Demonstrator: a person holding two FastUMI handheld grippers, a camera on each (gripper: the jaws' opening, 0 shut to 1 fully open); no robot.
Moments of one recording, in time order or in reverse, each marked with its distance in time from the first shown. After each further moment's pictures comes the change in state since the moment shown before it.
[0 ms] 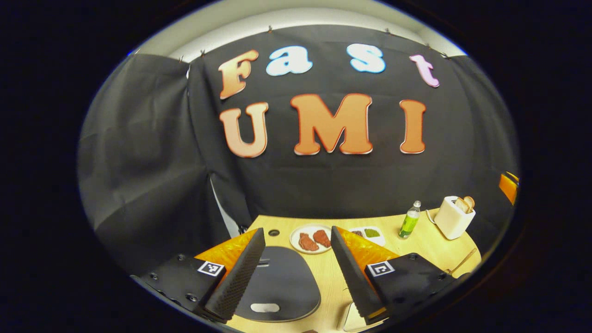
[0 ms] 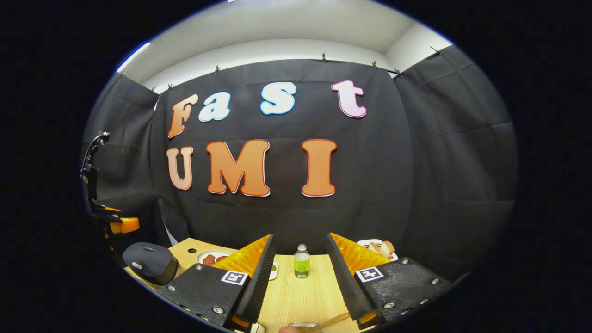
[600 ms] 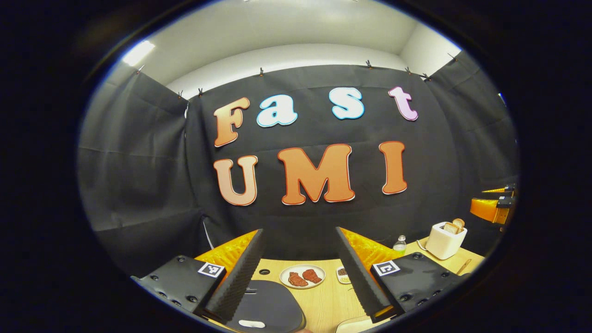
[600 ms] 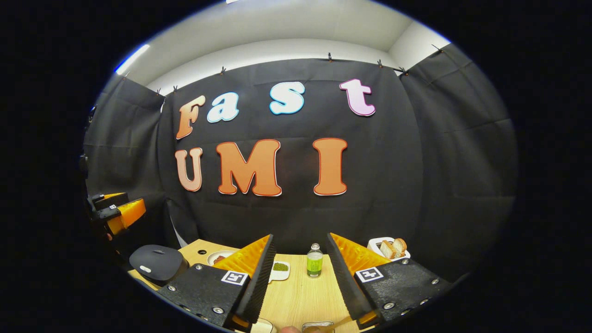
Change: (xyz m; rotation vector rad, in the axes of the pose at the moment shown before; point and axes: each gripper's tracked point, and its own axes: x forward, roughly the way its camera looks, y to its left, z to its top) left arm -0.031 -0.030 0.044 0.003 -0.275 -0.046; right arm -0.002 0.020 -0.011 0.042 0.017 0.034
